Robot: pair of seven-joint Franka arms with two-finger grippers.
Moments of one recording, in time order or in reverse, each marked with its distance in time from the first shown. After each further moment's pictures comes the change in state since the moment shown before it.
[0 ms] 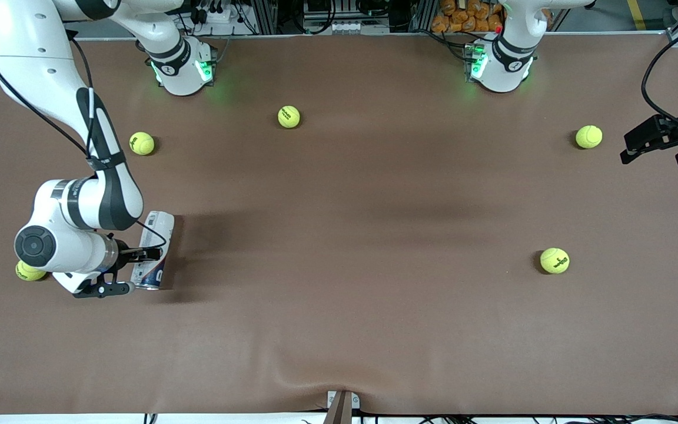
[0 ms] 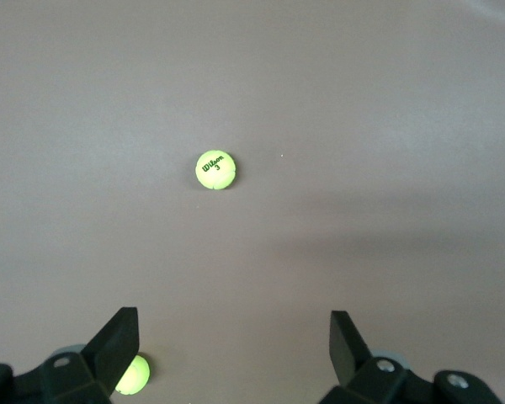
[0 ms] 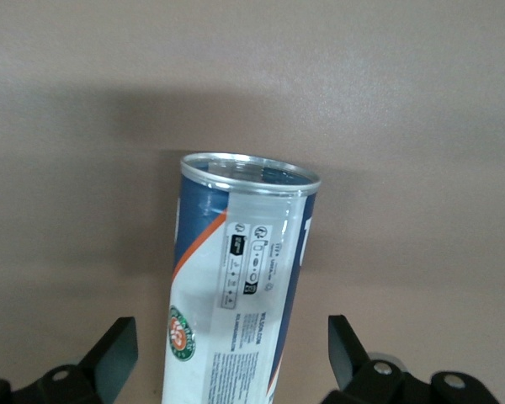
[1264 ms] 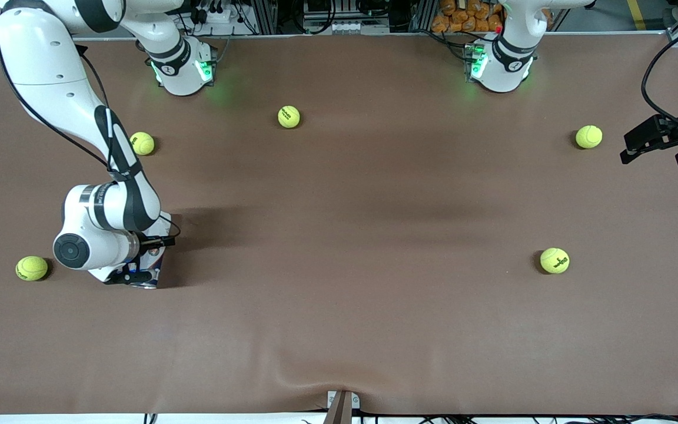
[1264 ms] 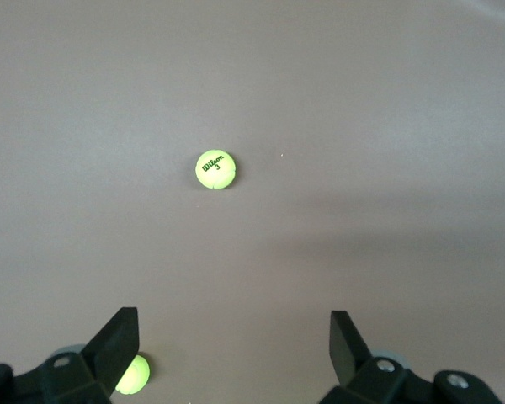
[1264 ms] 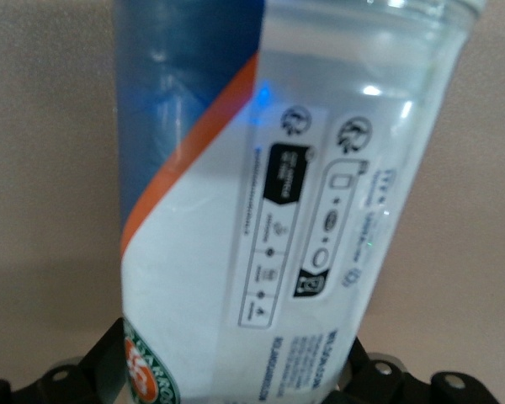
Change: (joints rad) left arm 0.000 0.000 0.000 0.000 0.000 -0.001 0.000; right arm -0.001 0.058 0.003 -0.100 0.000 0.012 -0.003
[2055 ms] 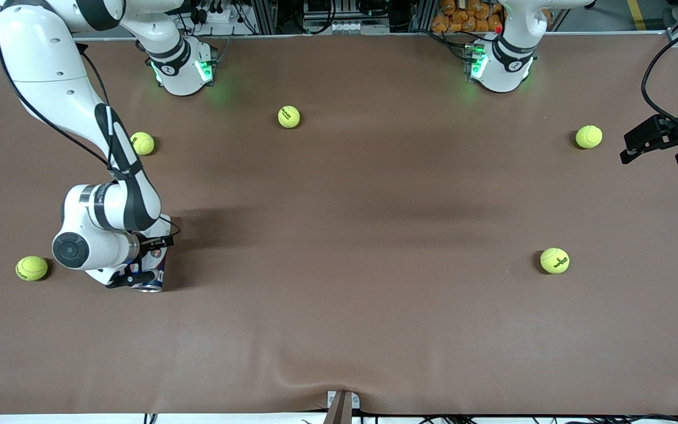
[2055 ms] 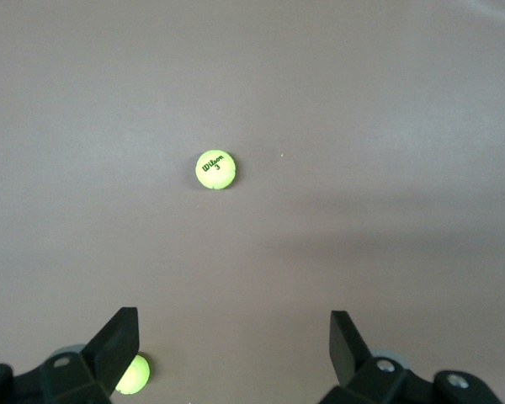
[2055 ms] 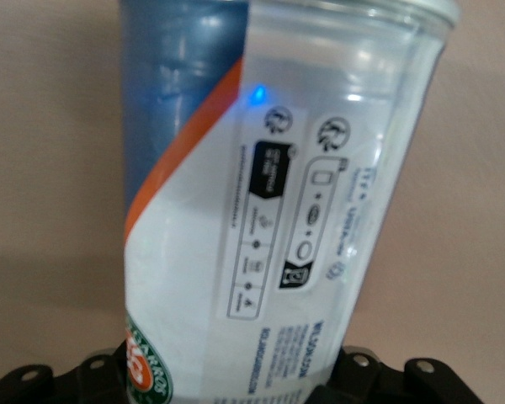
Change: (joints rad) left arm 0.000 0.000 0.000 0.000 0.000 0.000 0.000; right arm 0.019 -0.006 0.006 0.023 0.000 0.015 -0.152
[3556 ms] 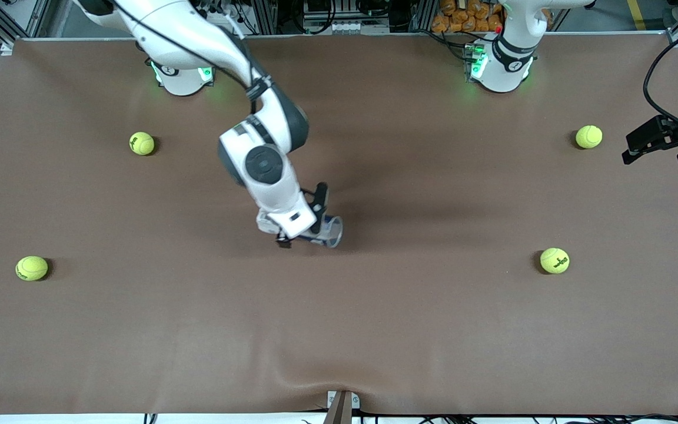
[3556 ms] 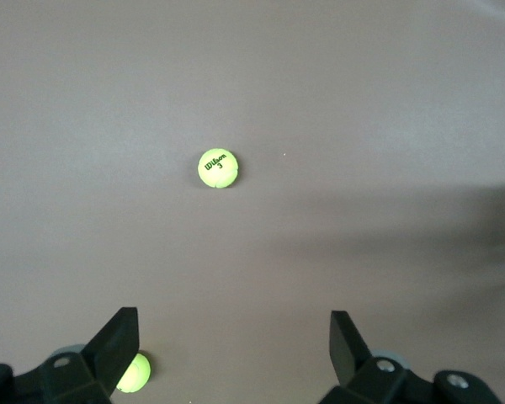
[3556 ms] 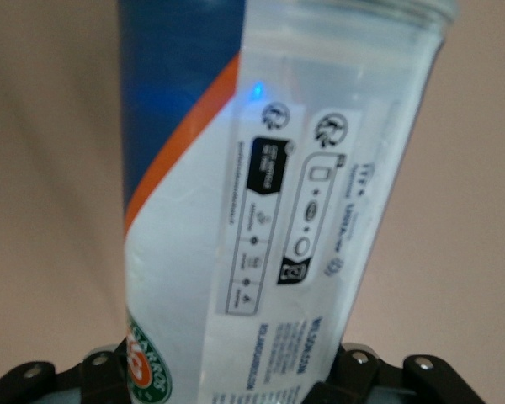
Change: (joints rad) left arm 0.002 0.002 0.005 -0.001 0.000 -0.002 0.000; right arm 0.528 -0.059 0.108 0.139 -0.061 0.070 -0.558
